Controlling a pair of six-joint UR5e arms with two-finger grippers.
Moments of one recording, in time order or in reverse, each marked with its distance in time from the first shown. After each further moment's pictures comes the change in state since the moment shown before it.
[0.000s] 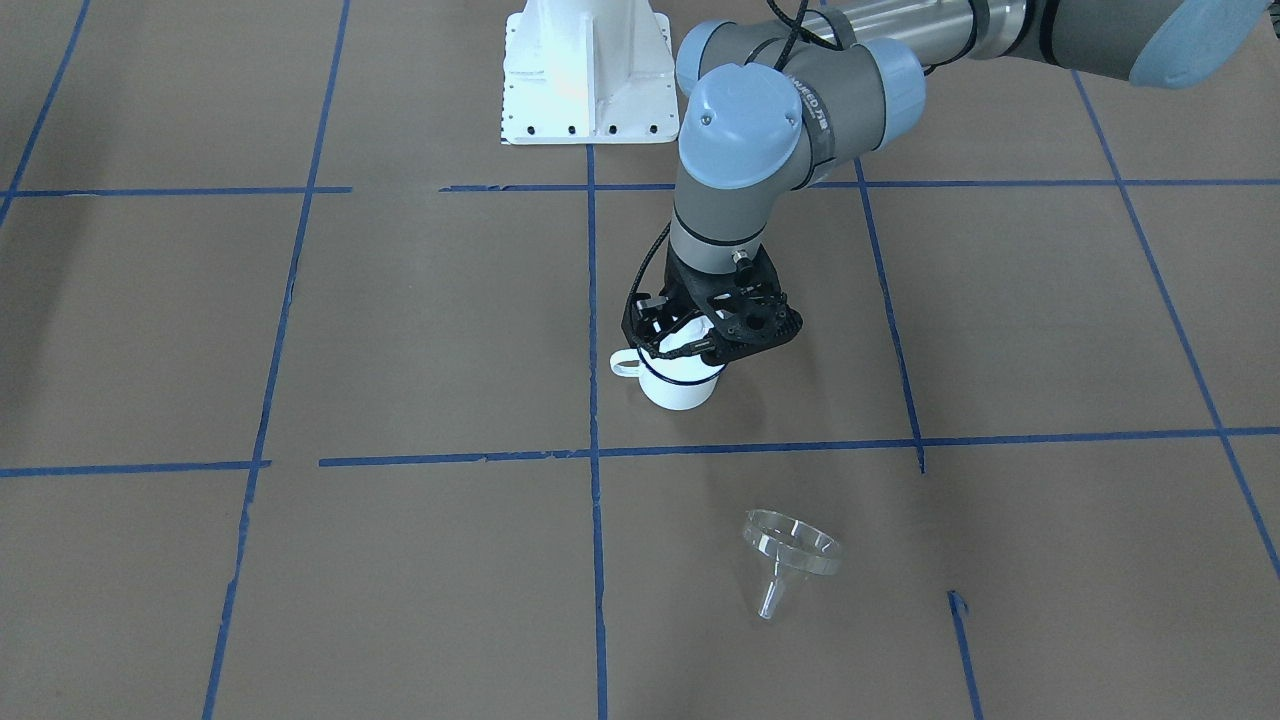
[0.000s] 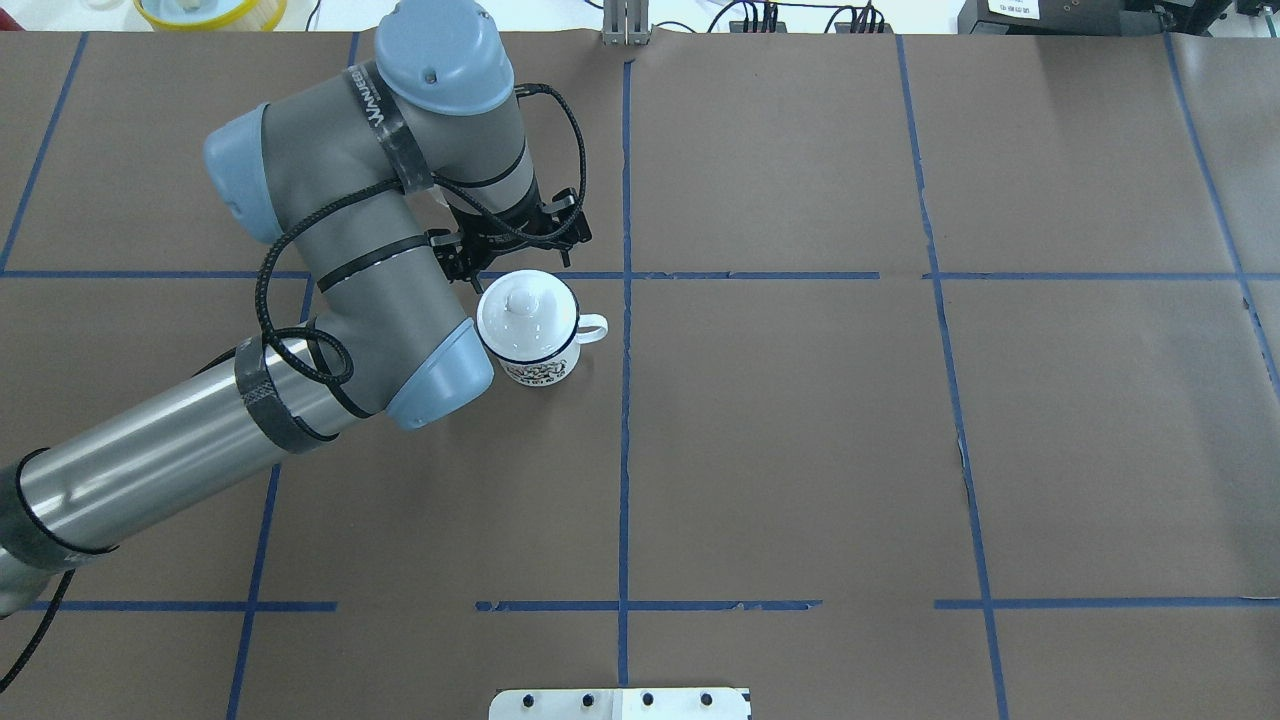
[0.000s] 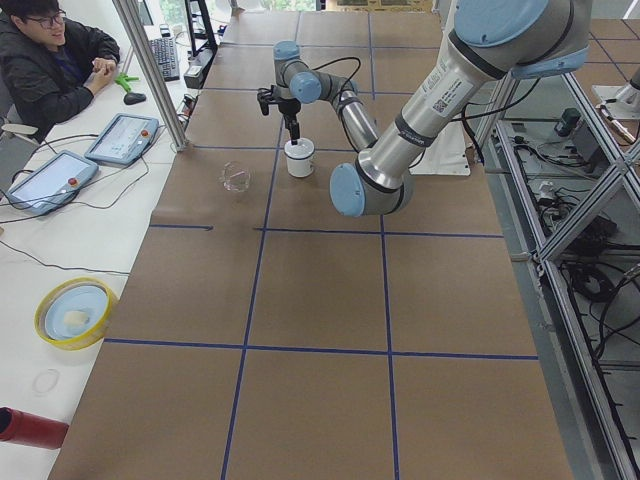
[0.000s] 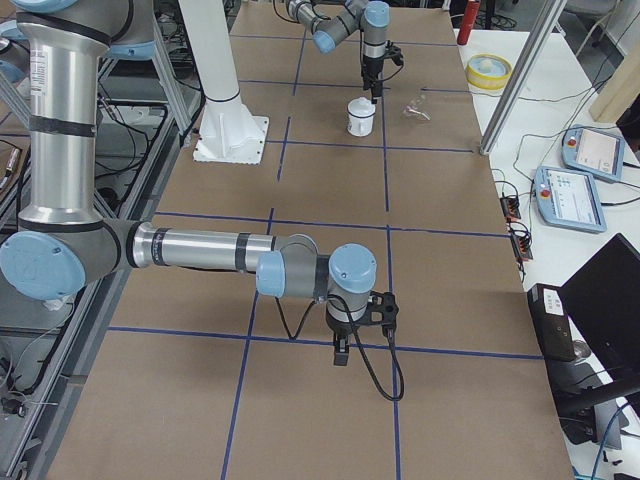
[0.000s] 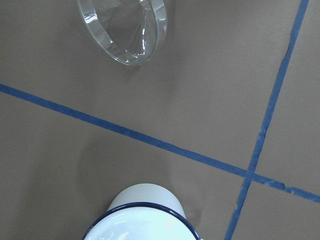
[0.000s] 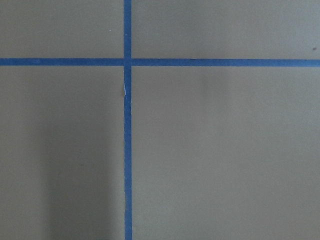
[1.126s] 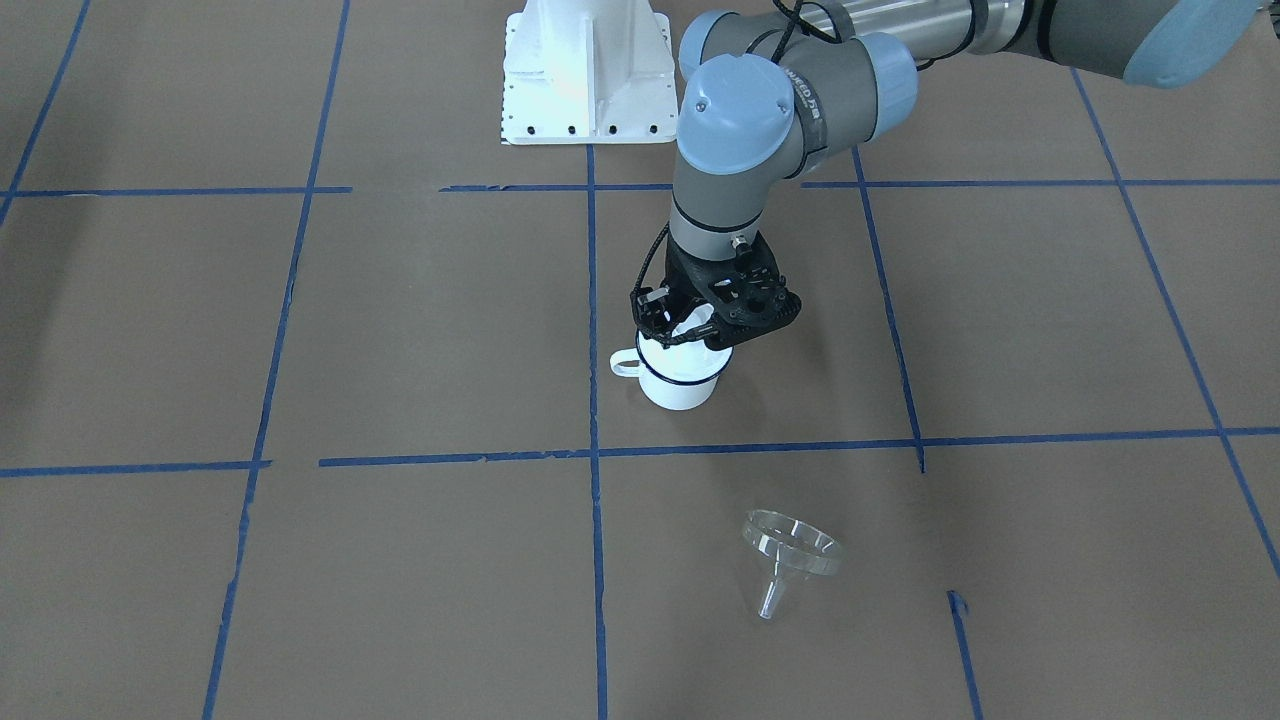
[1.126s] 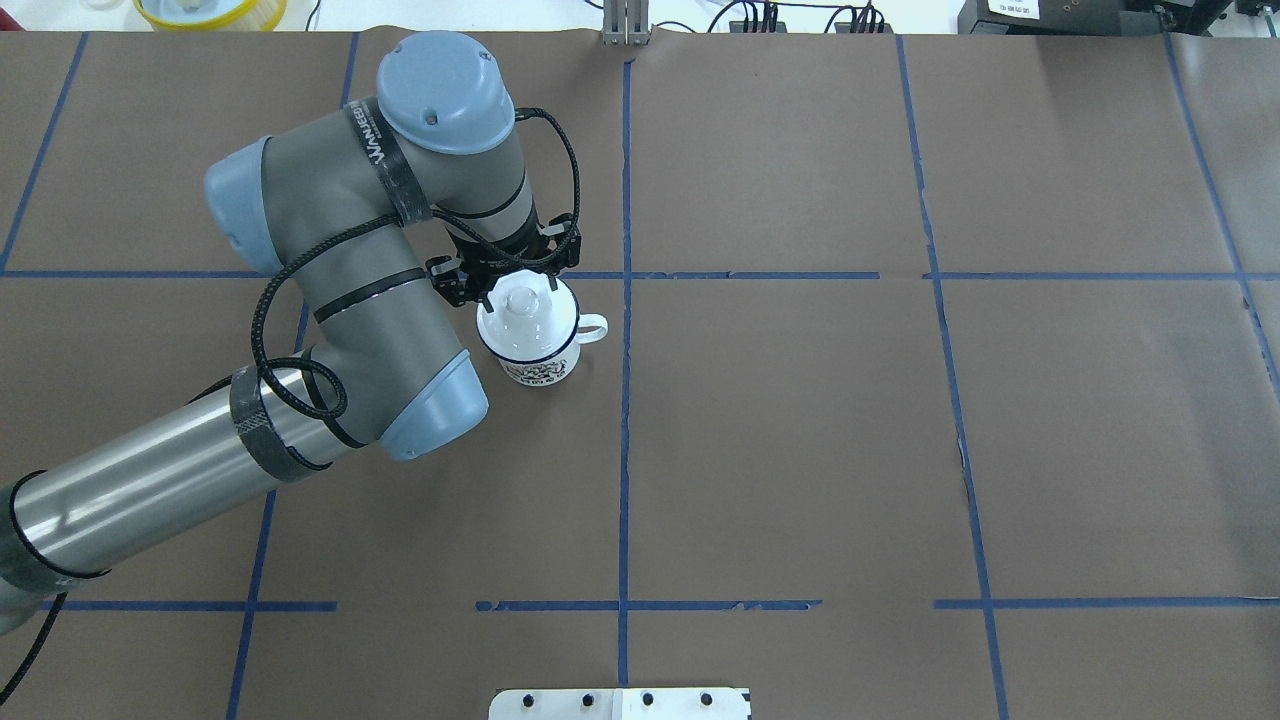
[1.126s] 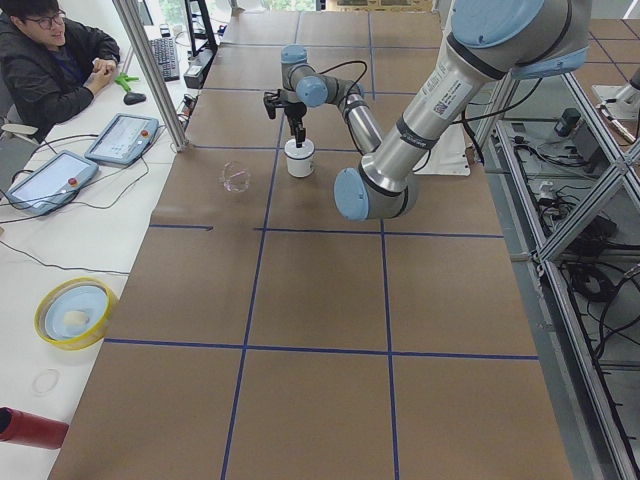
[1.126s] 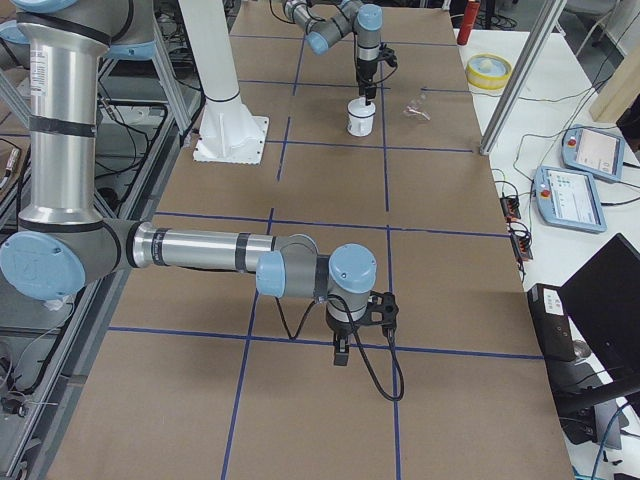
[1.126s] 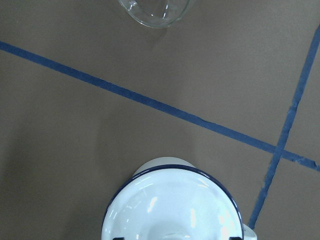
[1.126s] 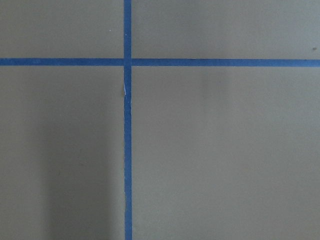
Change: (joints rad) left arm 0.022 0.015 -0.017 -0.001 0.036 -0.062; right arm 0.000 0.000 0.000 0.000 0.000 0.000
